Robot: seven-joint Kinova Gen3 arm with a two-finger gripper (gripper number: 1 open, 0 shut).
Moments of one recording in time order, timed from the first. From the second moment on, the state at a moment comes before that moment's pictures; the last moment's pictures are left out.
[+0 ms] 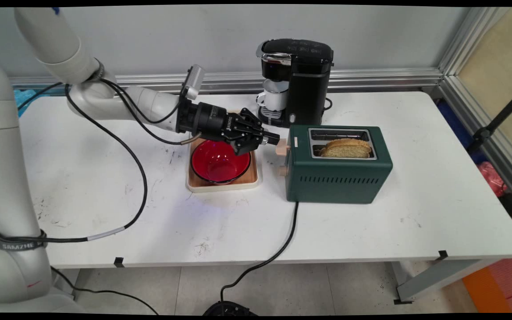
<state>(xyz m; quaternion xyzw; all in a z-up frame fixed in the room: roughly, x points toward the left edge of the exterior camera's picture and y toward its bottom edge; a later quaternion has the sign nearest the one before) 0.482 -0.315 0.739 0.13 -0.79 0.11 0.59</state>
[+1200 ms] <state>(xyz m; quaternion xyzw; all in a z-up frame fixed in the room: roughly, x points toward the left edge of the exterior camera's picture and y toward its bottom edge) 0.477 -0.321 0.705 0.15 -0.80 0.11 0.57</state>
